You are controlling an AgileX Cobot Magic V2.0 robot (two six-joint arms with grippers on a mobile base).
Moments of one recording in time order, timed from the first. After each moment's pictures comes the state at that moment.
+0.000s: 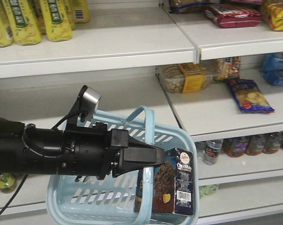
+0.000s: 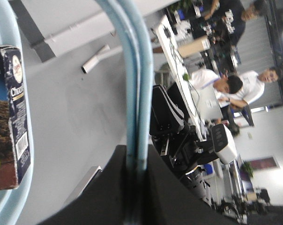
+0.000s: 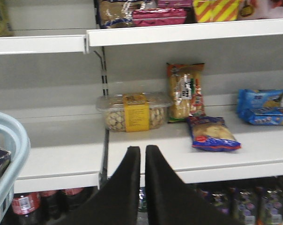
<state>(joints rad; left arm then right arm) -0.52 1.38 -0.83 -1.66 0.88 0.78 0.06 -0.01 0.03 0.03 0.06 0.01</state>
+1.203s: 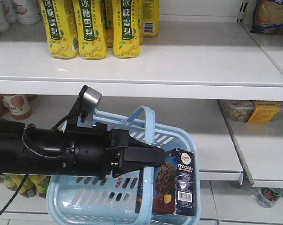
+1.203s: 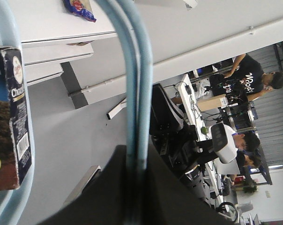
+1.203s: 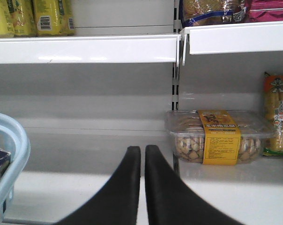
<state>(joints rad) -0.52 1.38 -0.83 -1.66 0.88 0.78 0.06 -0.01 0.03 0.03 0.06 0.01</state>
